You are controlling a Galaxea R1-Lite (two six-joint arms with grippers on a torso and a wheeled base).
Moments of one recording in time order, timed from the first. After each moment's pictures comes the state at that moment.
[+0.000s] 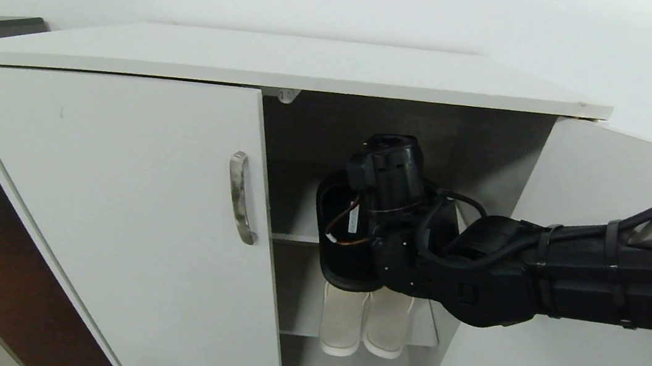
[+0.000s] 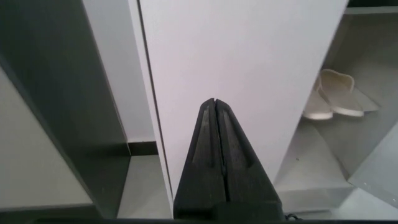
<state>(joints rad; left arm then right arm) 0.00 0.00 0.00 0.00 0.00 0.00 0.89 2.06 -1.54 -0.16 -0.80 0.29</state>
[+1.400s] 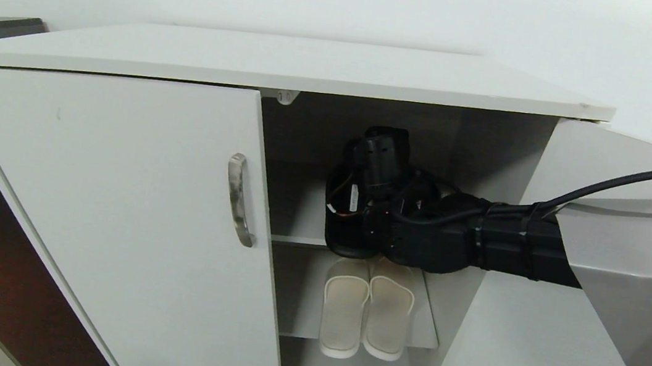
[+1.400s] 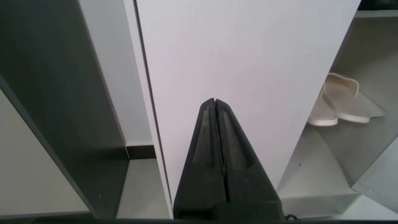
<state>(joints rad) 0.00 0.00 0.00 0.00 0.00 0.00 0.78 2.26 -1.86 -0.05 -0.79 0.27</state>
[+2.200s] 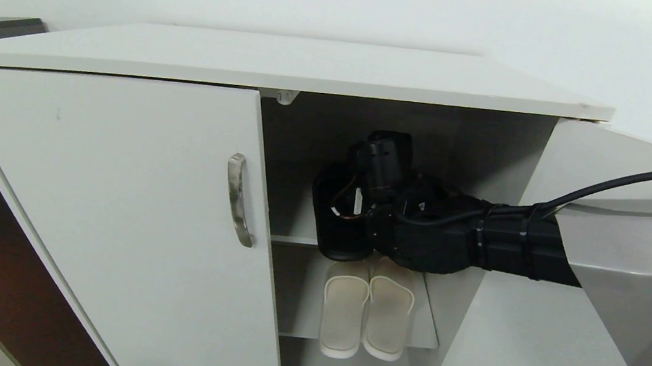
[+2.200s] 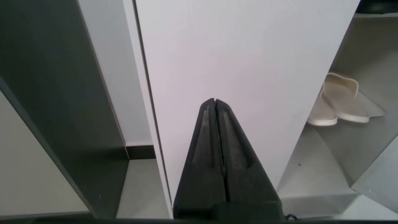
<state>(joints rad) 0.00 0.00 0.00 0.00 0.00 0.00 0.79 2.26 -1.84 -0.05 -0.79 0.27</state>
